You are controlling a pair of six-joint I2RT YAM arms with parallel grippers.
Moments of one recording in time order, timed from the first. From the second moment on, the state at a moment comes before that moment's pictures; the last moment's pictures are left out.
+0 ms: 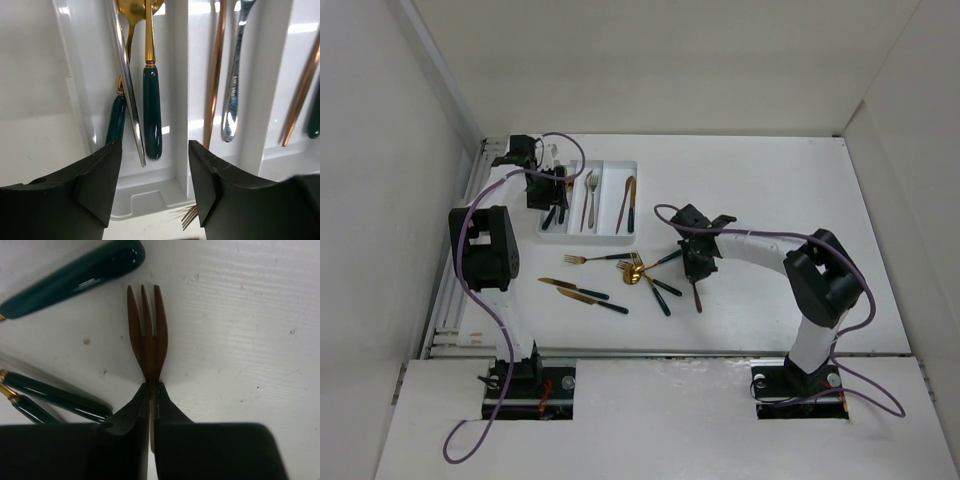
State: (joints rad) left arm 0.03 2.01 1.57 -0.67 0.26 -0.01; right arm 0.69 1.78 1.13 -0.64 0.10 0.54
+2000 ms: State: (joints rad) left arm -0.17 1.83 1.63 -0.68 0.76 0.10; right arm 0.68 2.11 1.99 -0.36 -0.11 0.76
